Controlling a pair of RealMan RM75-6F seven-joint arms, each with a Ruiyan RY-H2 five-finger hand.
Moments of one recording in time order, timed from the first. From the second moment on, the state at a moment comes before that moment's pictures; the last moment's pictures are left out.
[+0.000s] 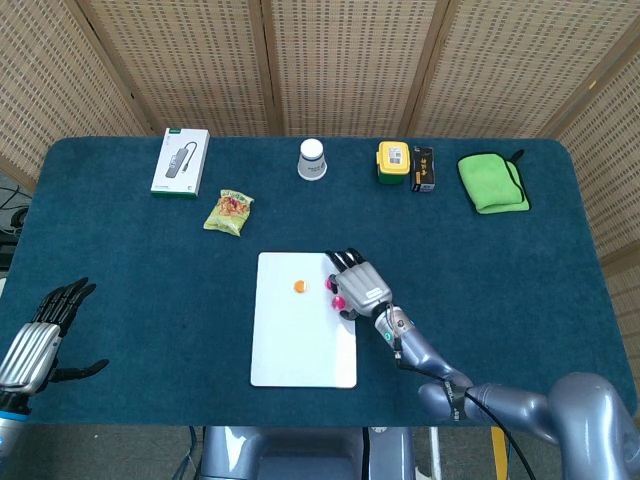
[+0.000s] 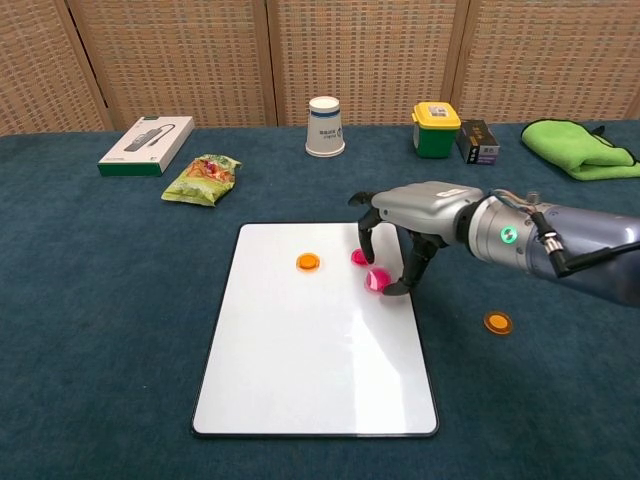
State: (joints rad) left arm -0.15 -1.11 0.04 -1.61 1.60 1.41 -0.27; right arm 0.90 -1.71 0.18 -1.29 -1.02 0.79 -0.41
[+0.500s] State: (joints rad) left arm -0.15 -1.10 0.04 -1.61 1.60 1.41 -0.28; right arm 0.85 -1.61 0.16 -1.42 -1.08 0.86 -0.38
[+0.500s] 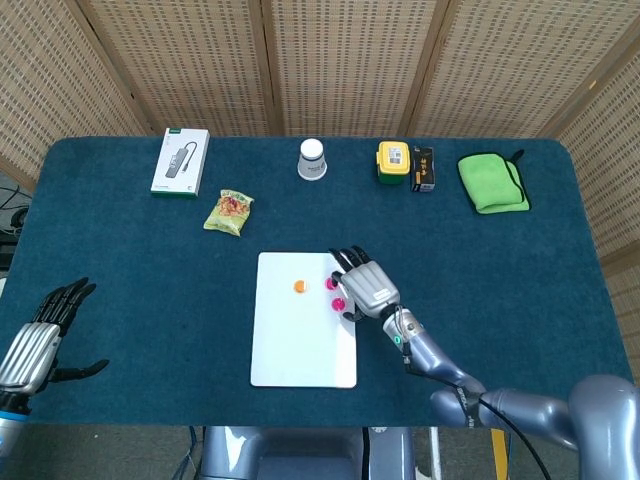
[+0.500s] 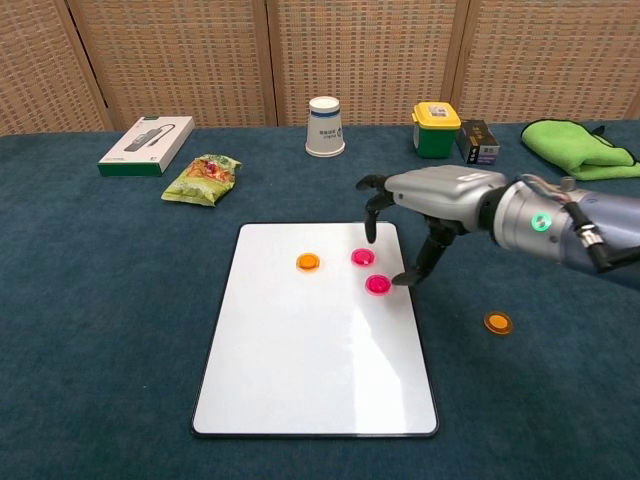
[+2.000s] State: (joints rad) left arm -0.14 -1.11 0.04 -1.61 1.61 1.43 -0.26; right arm 0.58 -1.55 0.03 -1.37 -1.27 0.94 -0.08
